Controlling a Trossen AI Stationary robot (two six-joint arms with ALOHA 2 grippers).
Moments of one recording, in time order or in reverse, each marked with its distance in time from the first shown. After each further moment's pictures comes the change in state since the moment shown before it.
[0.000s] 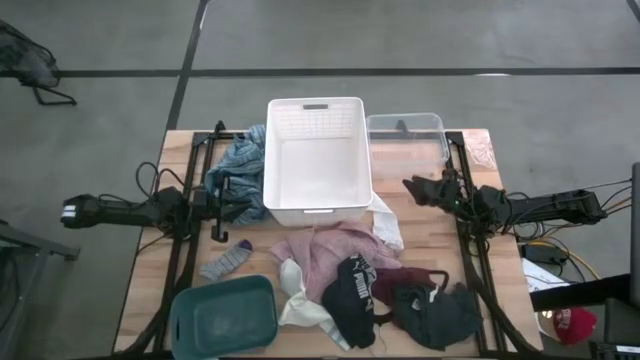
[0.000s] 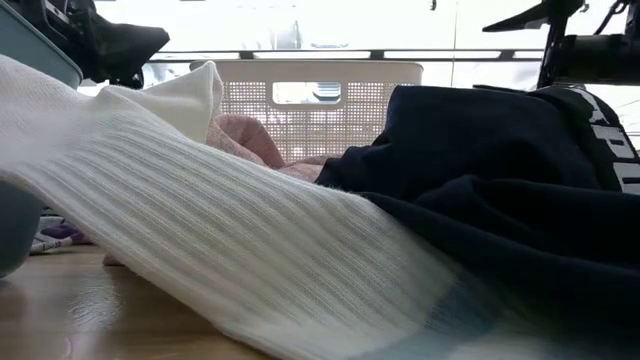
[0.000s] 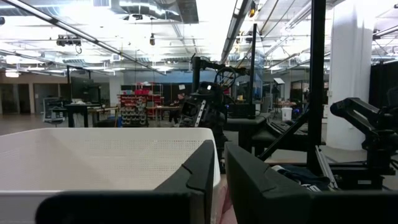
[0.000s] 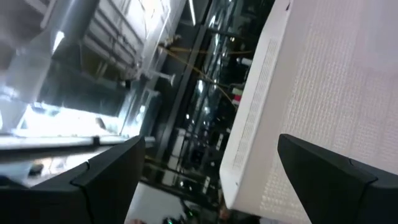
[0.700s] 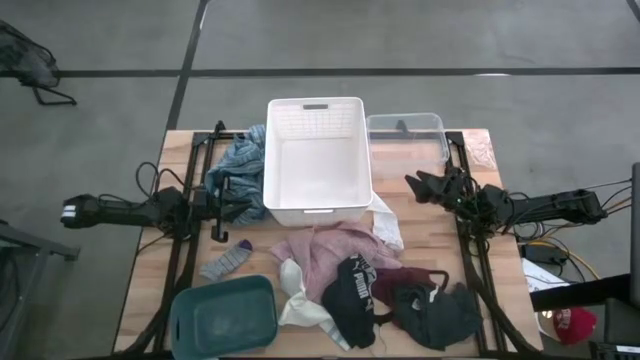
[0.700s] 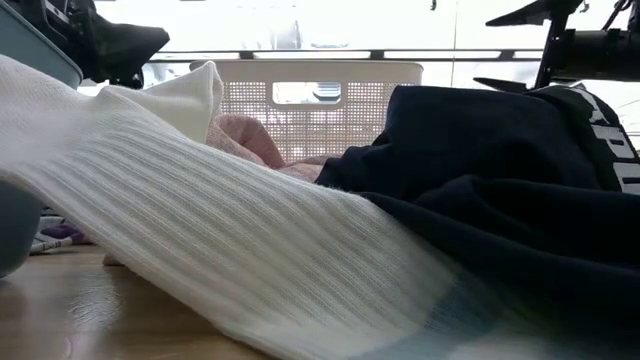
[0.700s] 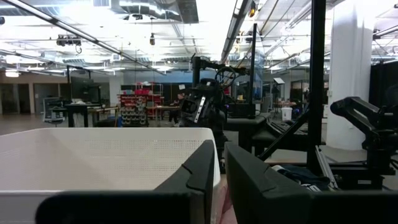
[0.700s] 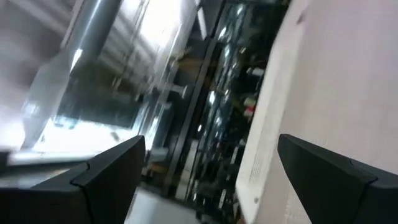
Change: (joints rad) left arm 0.000 0.000 0.000 -0.001 0.000 0.000; right arm 0.001 0.015 0.002 0.099 -0.018 -0.024
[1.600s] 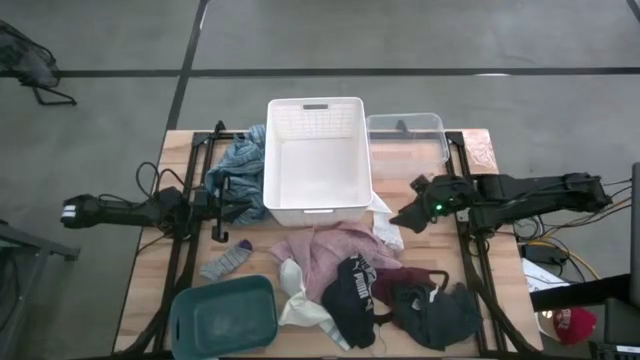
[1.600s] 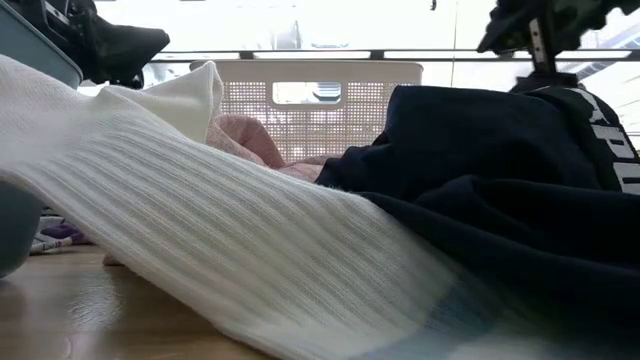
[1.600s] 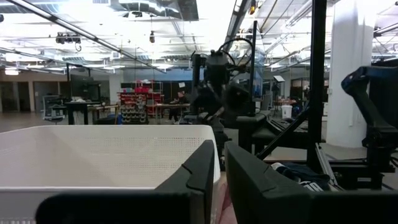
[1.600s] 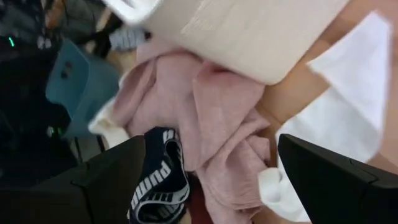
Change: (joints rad) left arm 0.000 0.000 0.000 -0.010 0.000 0.000; right arm 0.004 0.453 0.657 -1.251 -0.481 -0.239
